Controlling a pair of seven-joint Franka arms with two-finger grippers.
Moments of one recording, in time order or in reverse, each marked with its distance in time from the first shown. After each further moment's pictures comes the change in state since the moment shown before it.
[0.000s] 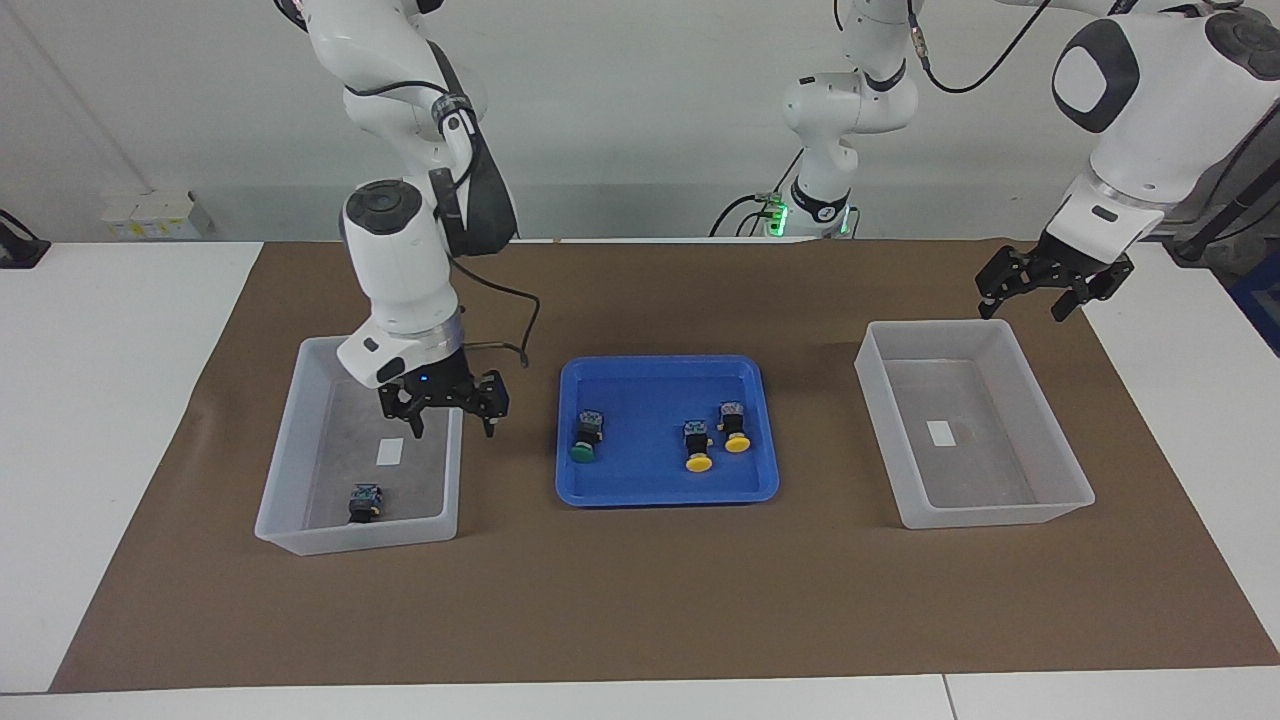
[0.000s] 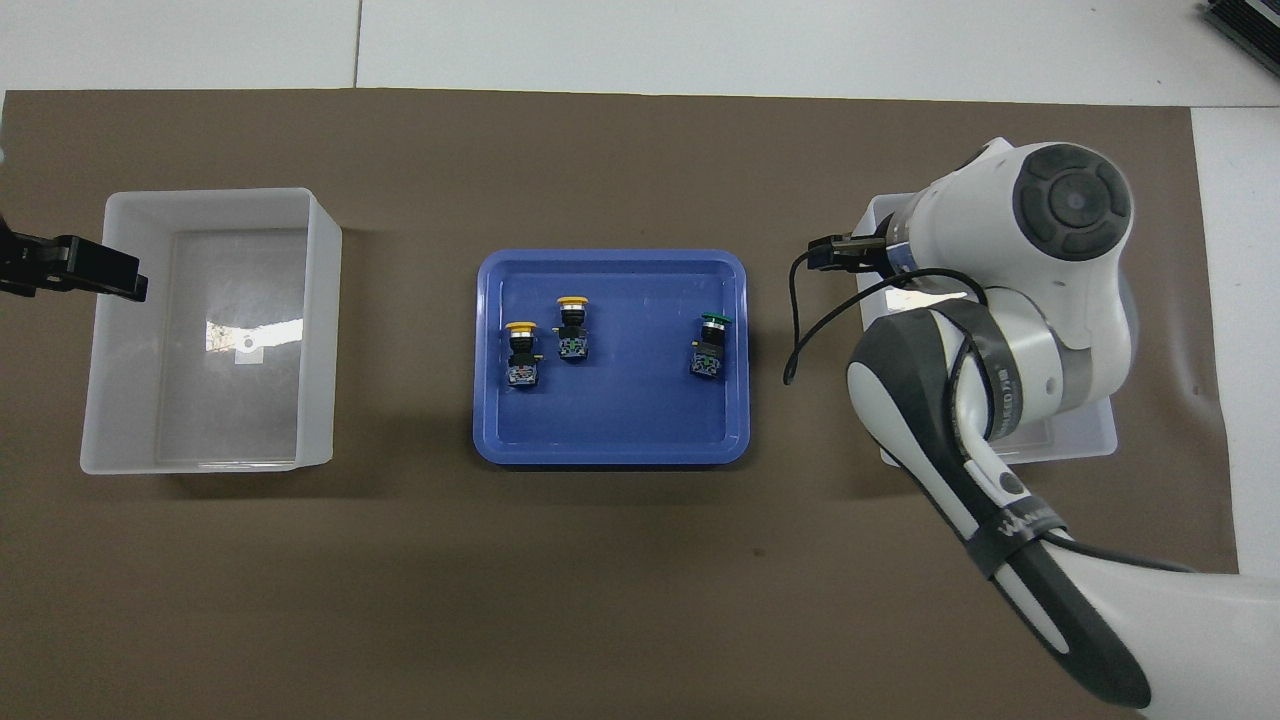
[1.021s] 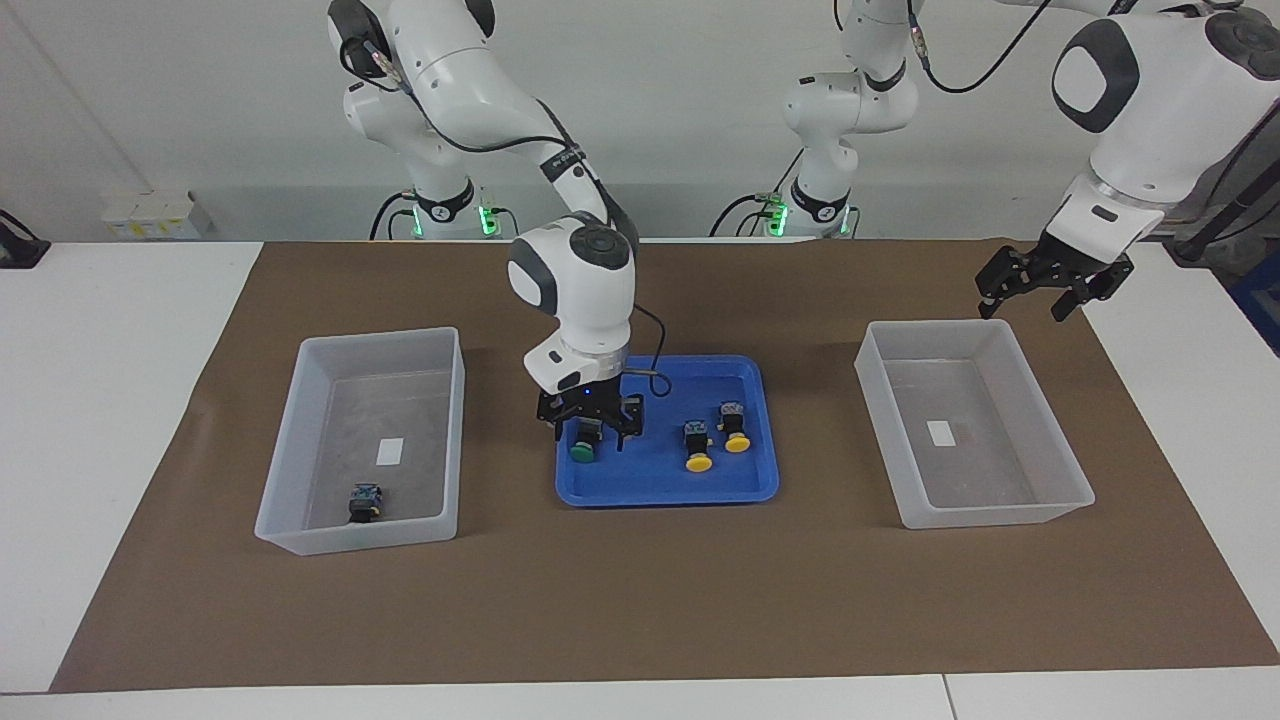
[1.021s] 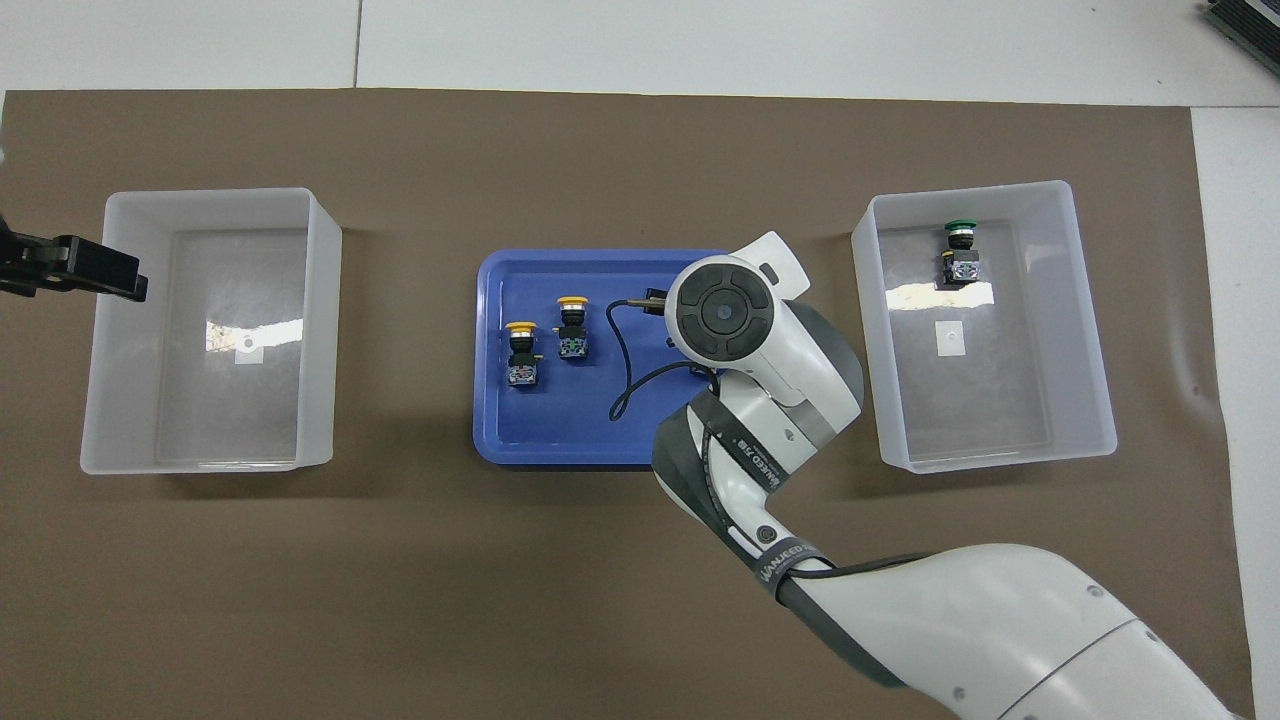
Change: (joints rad) left arm 0.000 0.000 0.000 0.000 0.000 0.000 0.000; right arm 0.202 0.197 -0.001 0.058 -0.235 0.073 0.474
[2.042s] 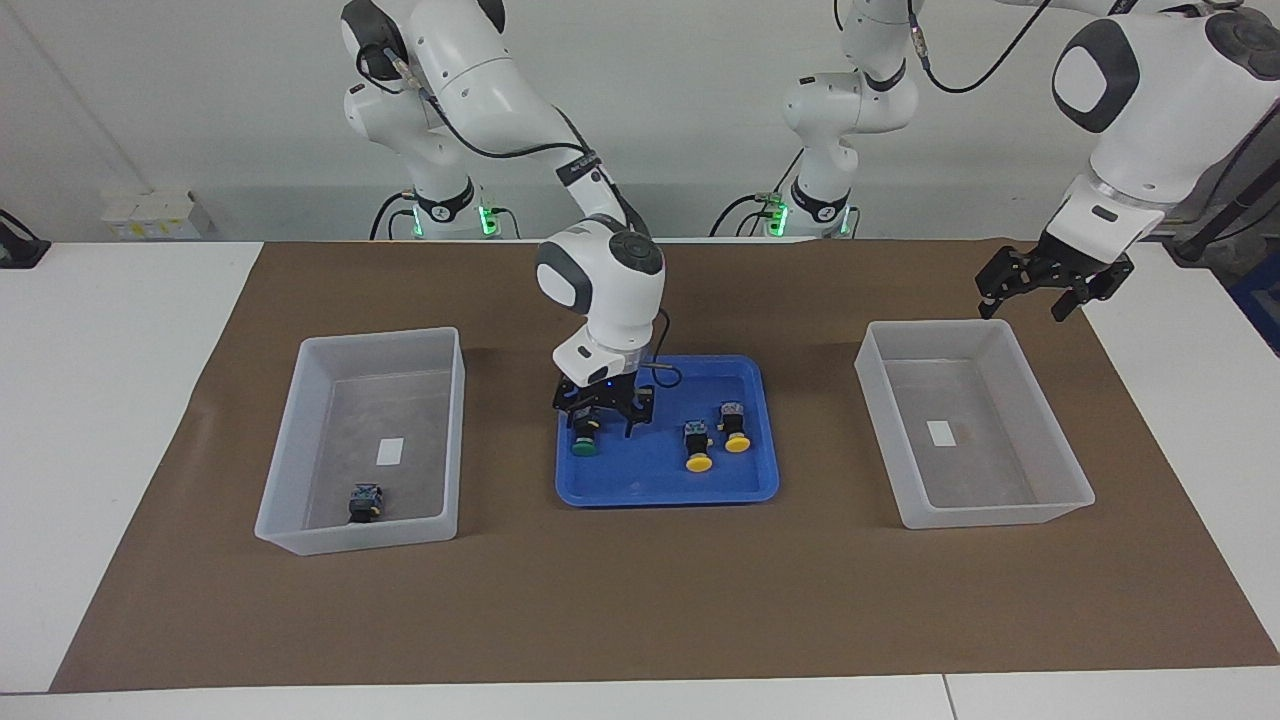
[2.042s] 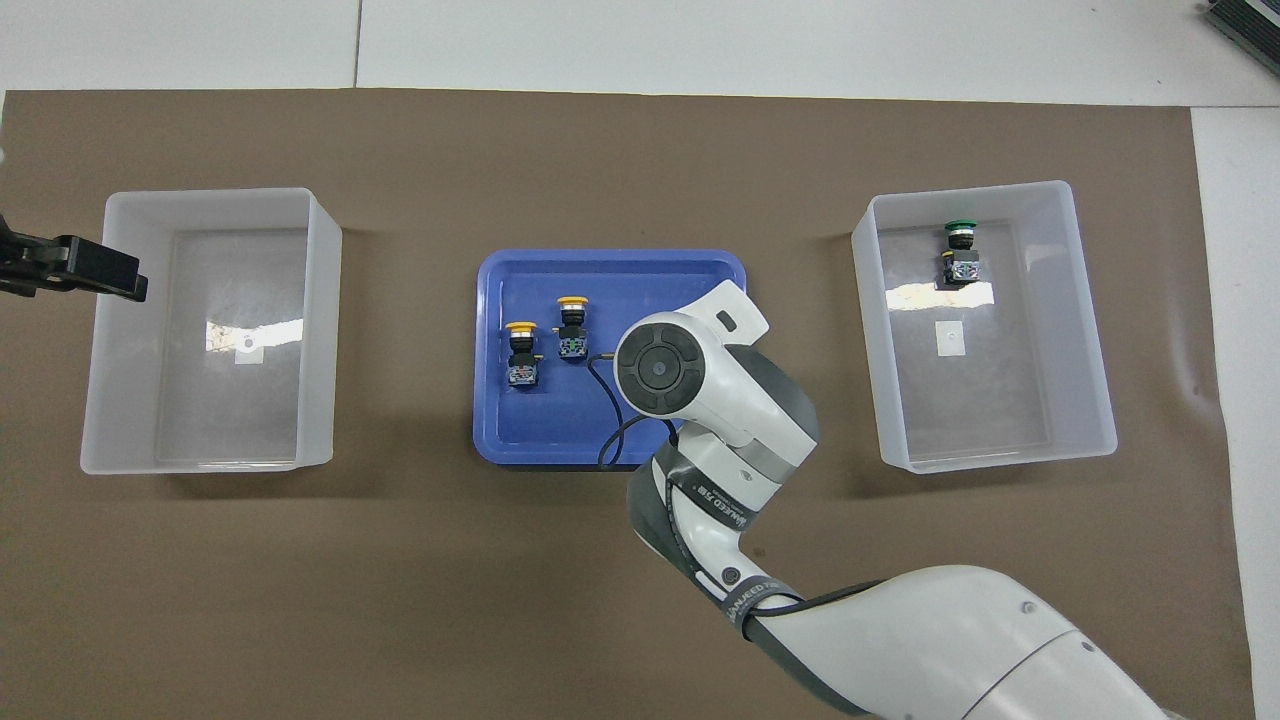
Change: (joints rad) left arm 0.000 0.000 0.000 0.000 0.000 0.000 0.000; right arm 0.070 -0.011 -0.001 -0.070 -0.073 -0.052 0.048
